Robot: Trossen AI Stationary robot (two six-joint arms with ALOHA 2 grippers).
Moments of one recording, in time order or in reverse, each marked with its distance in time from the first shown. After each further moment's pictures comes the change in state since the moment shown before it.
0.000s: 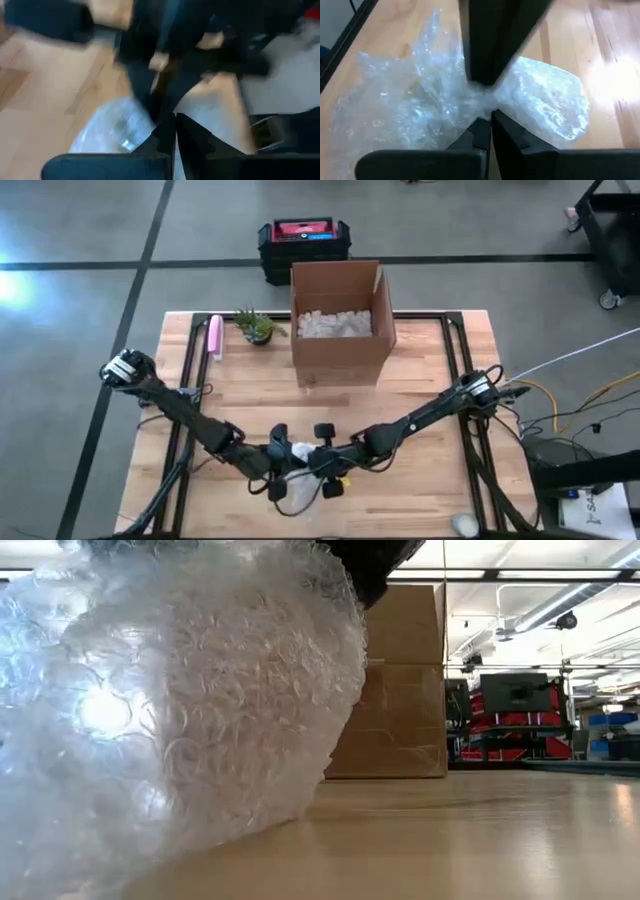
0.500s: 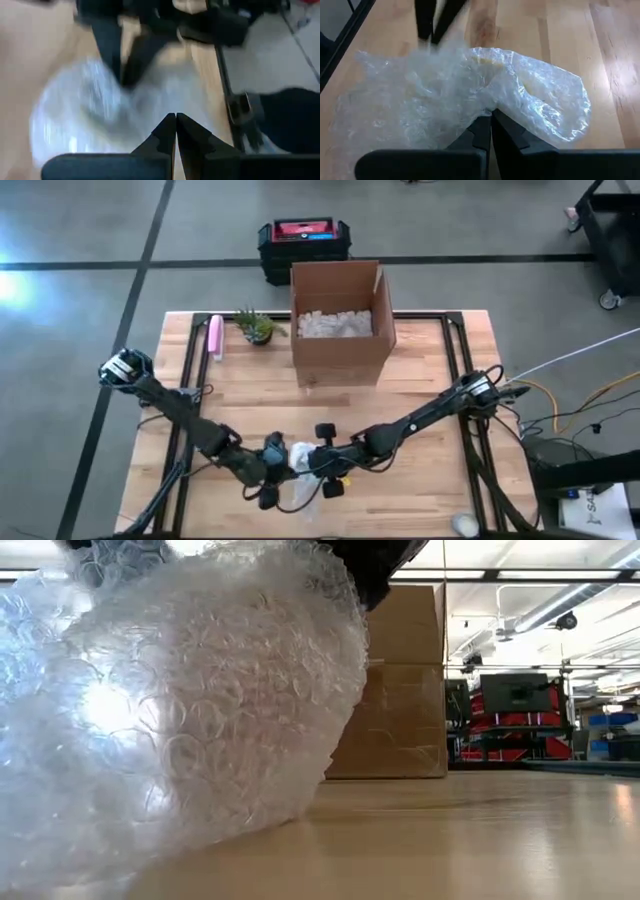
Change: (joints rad) left arm -0.002 0.087 0.020 -0.043 0.052 -0.073; right arm 0.000 0.000 -0.002 0.000 0.007 0.021
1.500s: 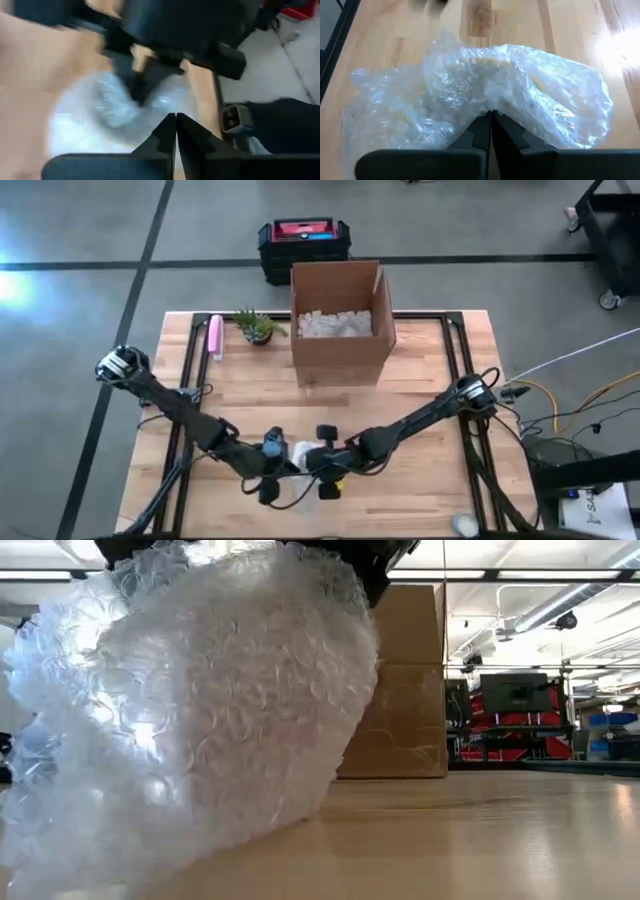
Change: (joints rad) left arm -0.003 -0.153 -0.006 -0.103 -0.063 -0.033; right arm 0.007 0.049 0.099 -0.148 -0.001 0.124
